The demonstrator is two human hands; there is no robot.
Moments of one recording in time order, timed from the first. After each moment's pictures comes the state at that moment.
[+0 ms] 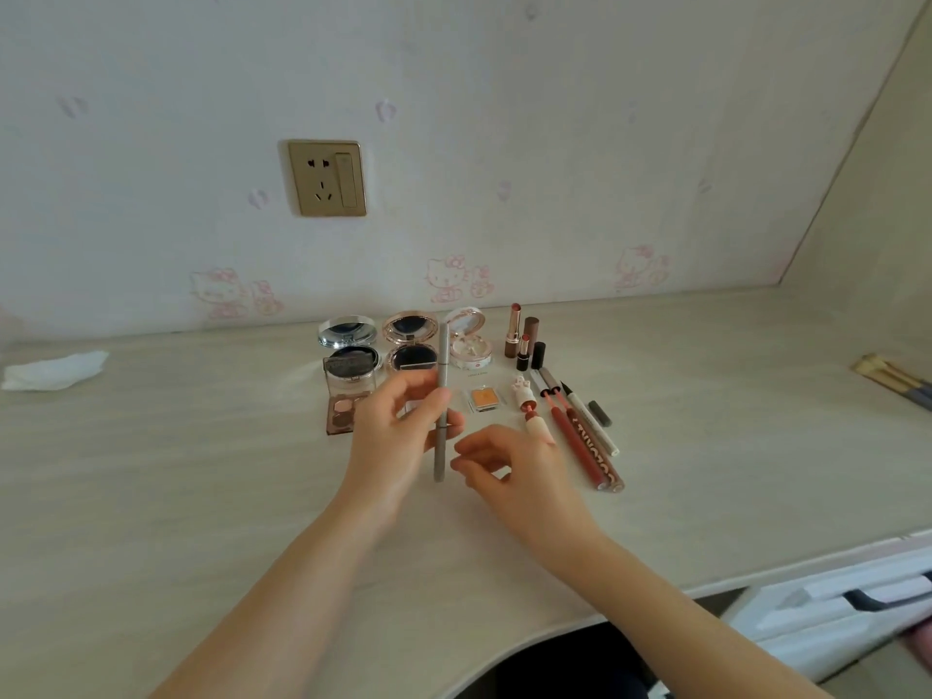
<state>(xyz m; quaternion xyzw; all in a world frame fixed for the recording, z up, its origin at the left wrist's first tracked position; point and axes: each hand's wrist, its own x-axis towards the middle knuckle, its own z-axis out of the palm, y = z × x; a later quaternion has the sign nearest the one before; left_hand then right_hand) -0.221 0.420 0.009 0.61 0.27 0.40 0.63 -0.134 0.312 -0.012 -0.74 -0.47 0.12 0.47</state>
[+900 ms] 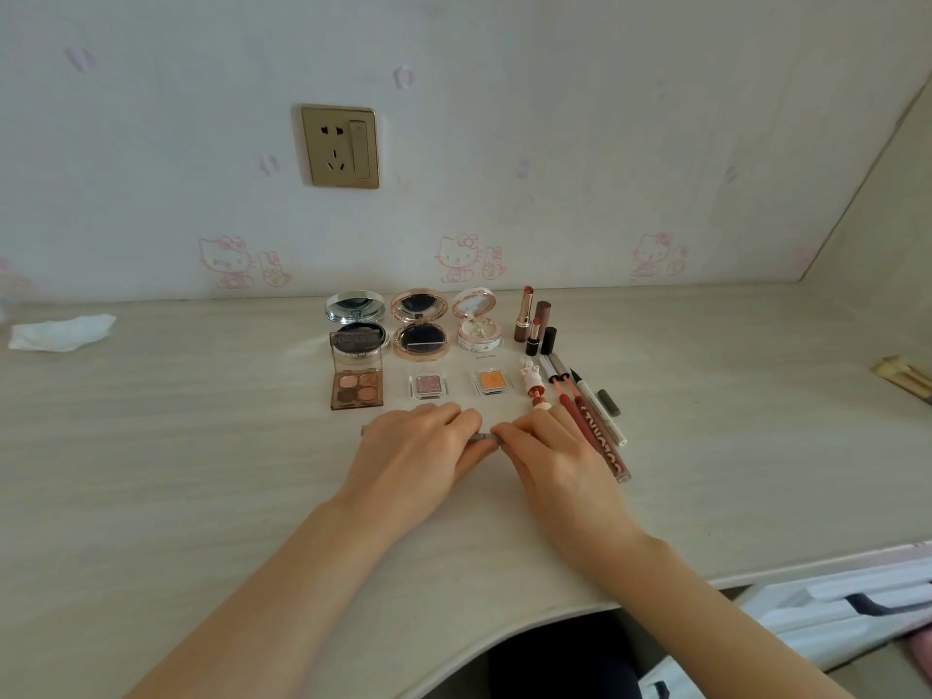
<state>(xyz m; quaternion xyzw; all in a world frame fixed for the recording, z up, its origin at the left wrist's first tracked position) -0.232 0.420 -0.016 0.94 0.14 0.30 -0.06 -0.101 0.296 -0.038 -0.70 -0.62 -0.21 0.28</state>
